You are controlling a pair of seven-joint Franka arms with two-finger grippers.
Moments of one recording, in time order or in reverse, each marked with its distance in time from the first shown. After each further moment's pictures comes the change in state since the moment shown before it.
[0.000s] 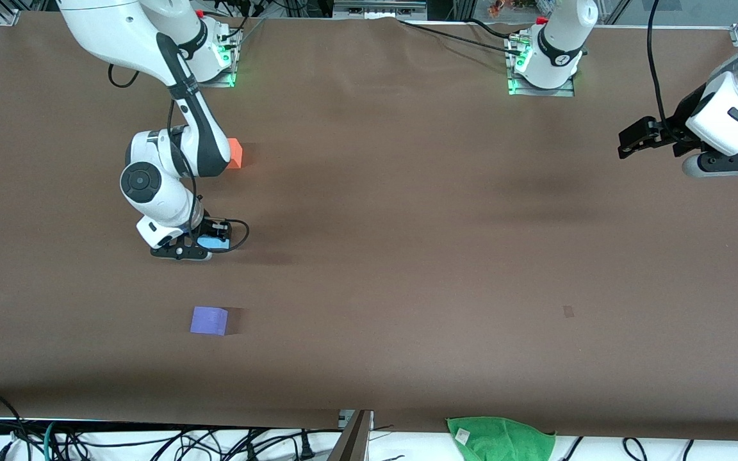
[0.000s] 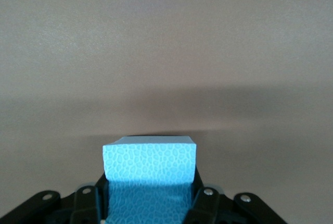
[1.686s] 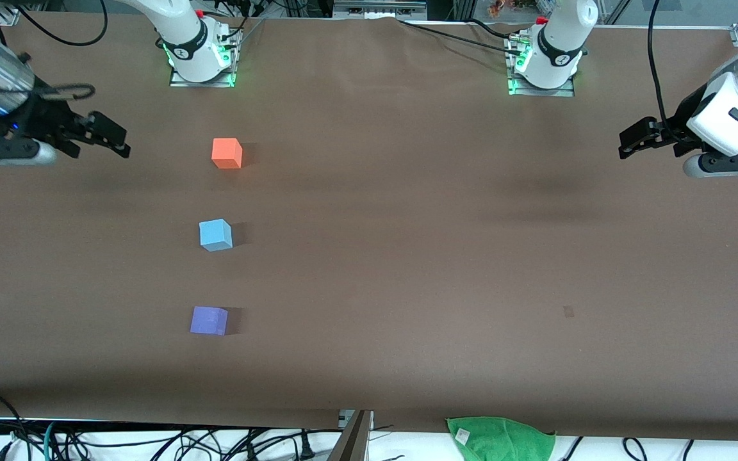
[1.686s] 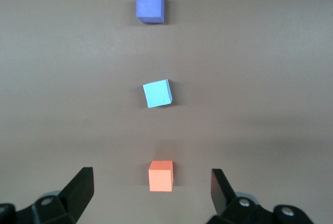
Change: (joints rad) left arm 0.000 0.000 0.002 0.000 0.000 0.000 0.000; right arm 0.003 -0.524 -0.109 0.362 -0.063 -0.830 -0.053
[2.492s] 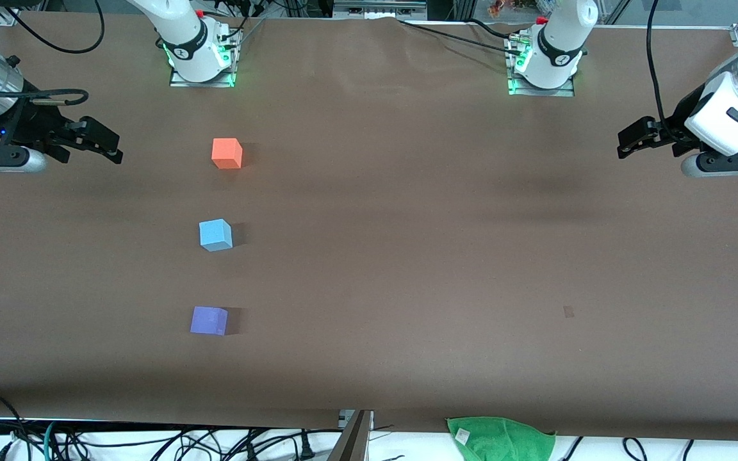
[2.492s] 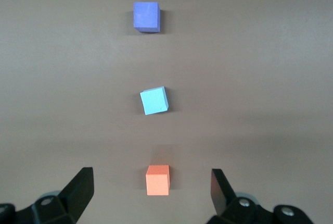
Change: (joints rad) left arm -0.002 0.000 -0.003 0.000 0.000 0.000 0.000; right arm -0.287 0.086 0.280 0.112 -0.004 -0.040 0.000
